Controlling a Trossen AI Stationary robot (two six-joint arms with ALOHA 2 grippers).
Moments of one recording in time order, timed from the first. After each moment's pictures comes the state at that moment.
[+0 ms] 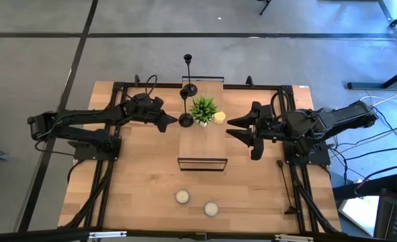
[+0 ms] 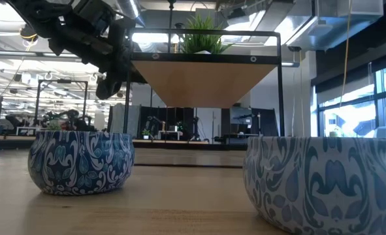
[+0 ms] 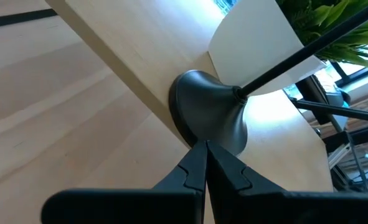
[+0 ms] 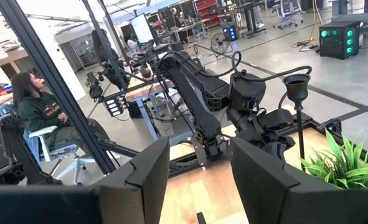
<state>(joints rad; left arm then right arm) 0.43 1.08 0.50 0.15 0.27 -0.65 0.36 1.16 1.27 -0.19 0.44 0.38</state>
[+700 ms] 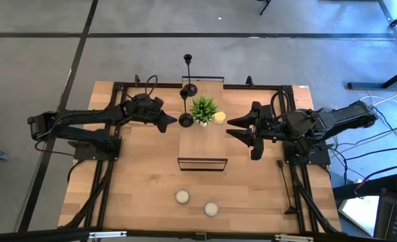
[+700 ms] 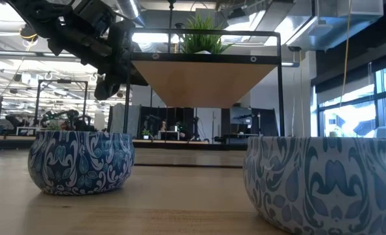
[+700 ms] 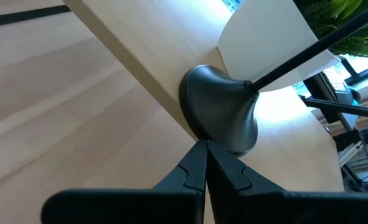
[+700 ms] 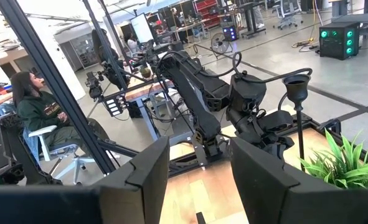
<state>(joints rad) 0.43 1.08 0.50 0.12 0.25 -0.64 0.36 1.16 1.27 -0.19 0.44 0.38</state>
